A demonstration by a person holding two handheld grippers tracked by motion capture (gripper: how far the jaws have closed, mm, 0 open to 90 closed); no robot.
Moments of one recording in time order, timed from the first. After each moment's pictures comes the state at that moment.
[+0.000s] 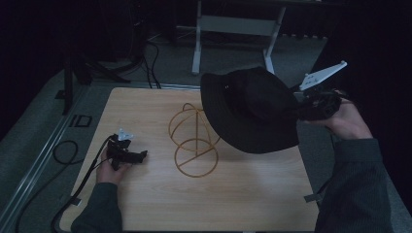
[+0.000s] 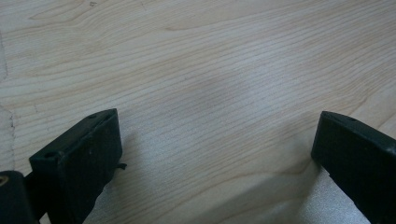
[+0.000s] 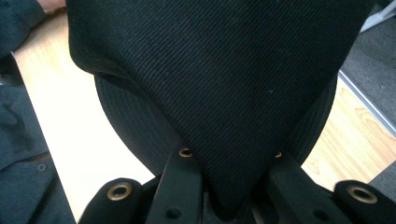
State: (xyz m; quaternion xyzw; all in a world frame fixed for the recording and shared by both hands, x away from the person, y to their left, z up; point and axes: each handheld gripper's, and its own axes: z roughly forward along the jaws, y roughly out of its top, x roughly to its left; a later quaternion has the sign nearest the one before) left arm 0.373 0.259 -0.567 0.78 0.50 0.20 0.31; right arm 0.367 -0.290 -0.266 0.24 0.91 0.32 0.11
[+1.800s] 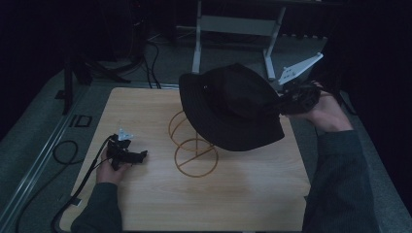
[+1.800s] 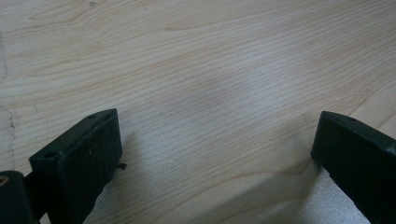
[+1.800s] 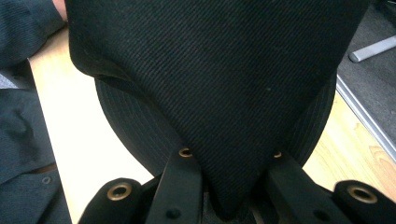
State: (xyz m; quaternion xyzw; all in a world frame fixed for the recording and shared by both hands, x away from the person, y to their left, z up) left arm 0.373 0.259 -0.567 0.78 0.50 0.20 0.31; right arm 0.375 -0.243 -0.256 0.19 0.92 0.32 0.11
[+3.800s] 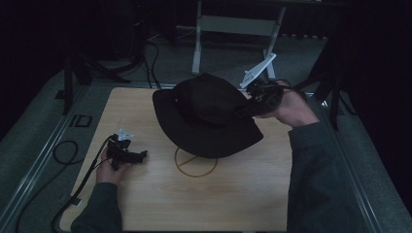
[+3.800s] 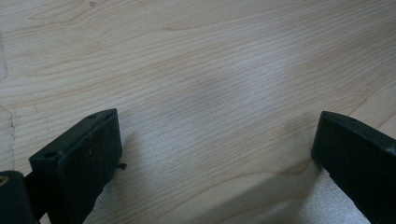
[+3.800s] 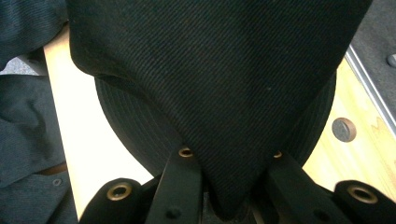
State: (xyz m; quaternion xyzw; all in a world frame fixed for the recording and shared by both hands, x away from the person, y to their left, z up) left arm 0.373 0.259 -0.567 0.78 0.50 0.20 0.31; right arm 0.389 -0.169 -0.270 0.14 0.95 0.28 0.07
